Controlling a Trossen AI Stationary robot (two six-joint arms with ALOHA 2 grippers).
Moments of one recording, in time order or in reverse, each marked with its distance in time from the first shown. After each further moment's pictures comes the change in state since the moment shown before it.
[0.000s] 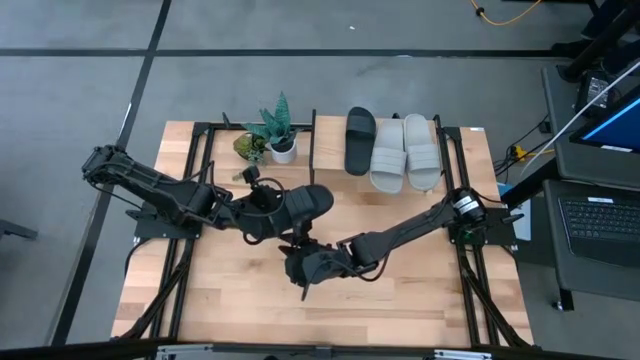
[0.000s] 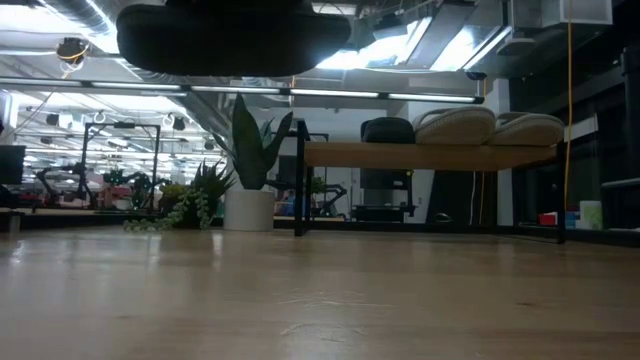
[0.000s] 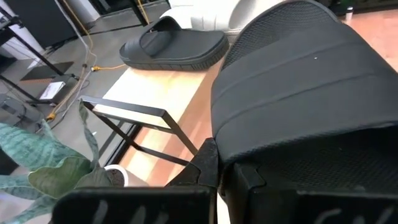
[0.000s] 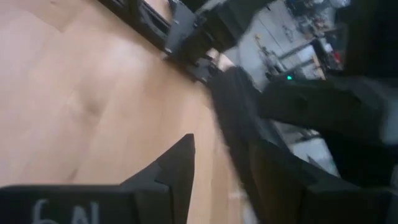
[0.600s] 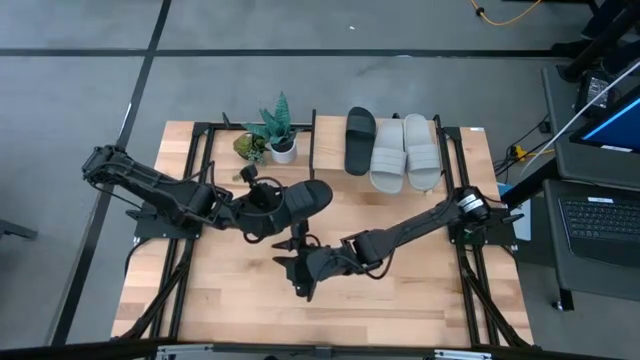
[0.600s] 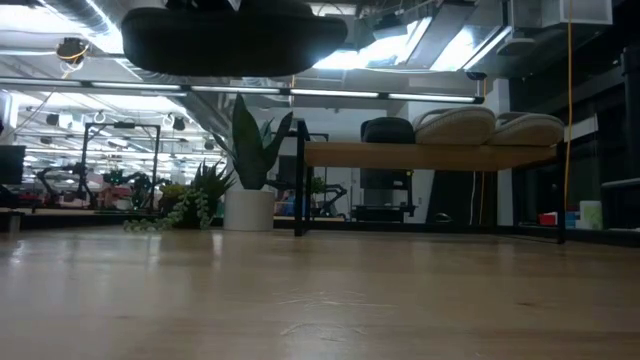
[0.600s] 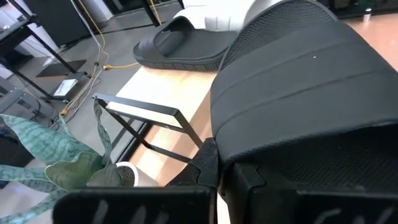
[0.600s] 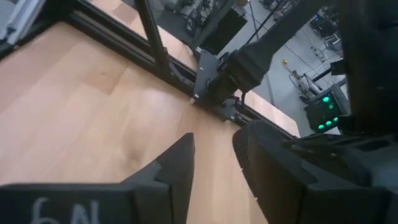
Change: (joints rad) left arm 0.001 0.000 0.000 -0.008 -0.045 -0.018; right arm 0.012 -0.032 0.000 0.070 -0.178 0.100
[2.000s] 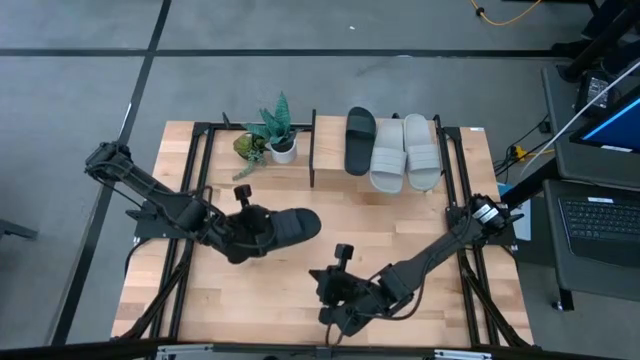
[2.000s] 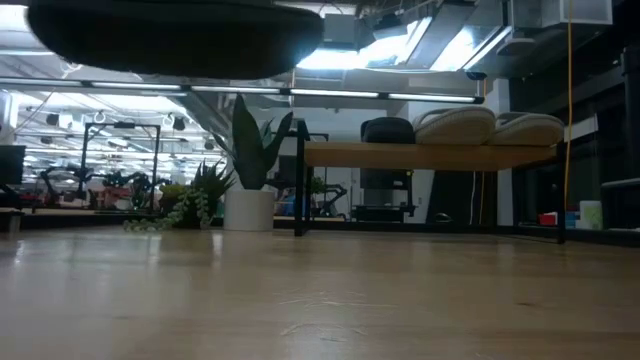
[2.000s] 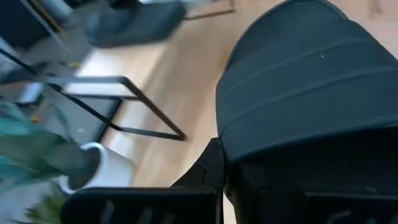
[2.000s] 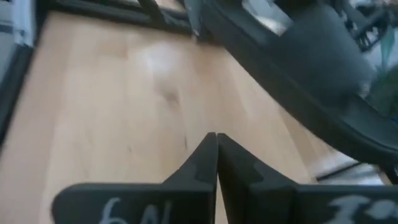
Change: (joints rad) left arm -0.192 0.000 -0.006 -0.193 0.036 -0.158; right arm 0.212 -0.044 0.000 -0.460 0.306 0.760
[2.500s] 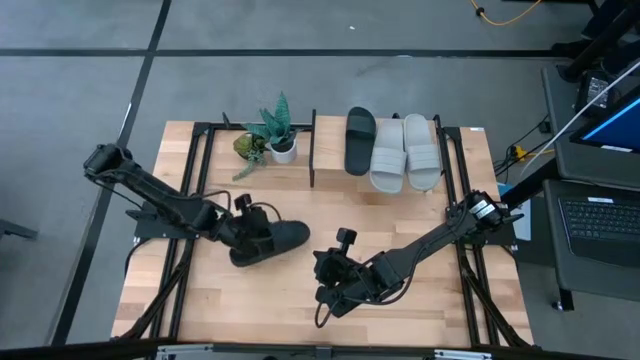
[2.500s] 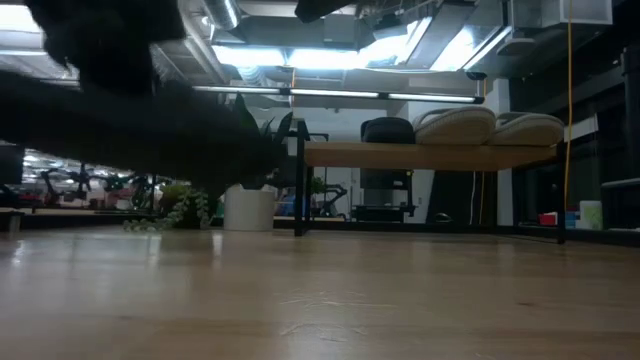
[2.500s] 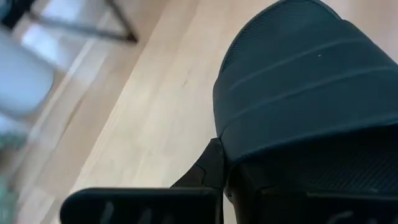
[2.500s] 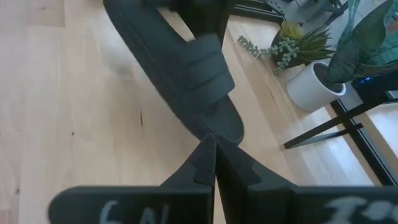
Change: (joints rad) left arm 0.093 0.000 -0.285 0.144 0.283 -0.243; right arm -0.068 0.000 0.000 -0.159 0.002 0.109
